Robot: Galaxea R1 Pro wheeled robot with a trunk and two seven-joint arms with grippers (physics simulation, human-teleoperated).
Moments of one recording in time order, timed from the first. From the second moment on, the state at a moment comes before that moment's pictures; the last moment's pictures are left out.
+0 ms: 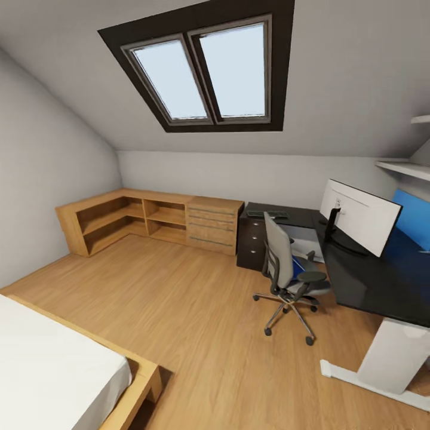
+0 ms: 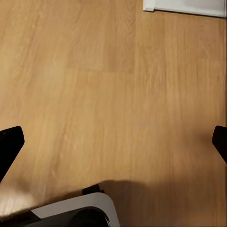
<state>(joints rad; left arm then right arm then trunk) 0.00 -0.07 0.03 -0.28 0.10 -0.45 0.00 0.00 -0.03 -0.26 -0.09 0.00 -0.70 -0.05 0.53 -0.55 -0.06</state>
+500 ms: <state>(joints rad) 0.00 -0.07 0.02 -0.28 0.09 -0.45 0.00 0.00 -0.03 -0.26 -0.09 0.00 -0.70 -0.05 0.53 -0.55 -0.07</state>
